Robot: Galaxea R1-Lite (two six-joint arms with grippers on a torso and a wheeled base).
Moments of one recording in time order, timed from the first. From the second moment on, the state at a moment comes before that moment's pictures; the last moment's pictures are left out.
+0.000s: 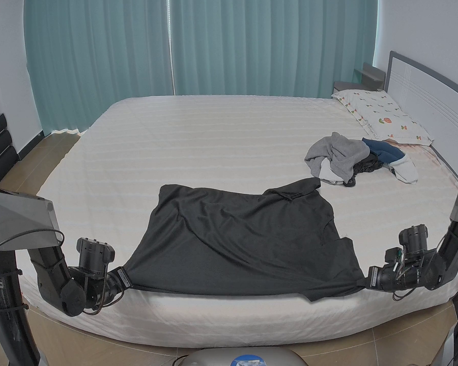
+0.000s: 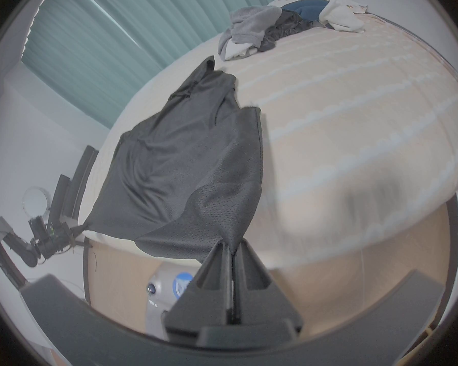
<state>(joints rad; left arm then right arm) -0.18 2.19 -0.39 -0.96 0.21 -0.69 0.01 2.09 -0.39 -0.79 0.30 0.31</state>
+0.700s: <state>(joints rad) -0.27 2.15 -0.33 -0.72 0.21 -0.63 -0.08 2.06 -0.27 -0.70 0.32 0.11</state>
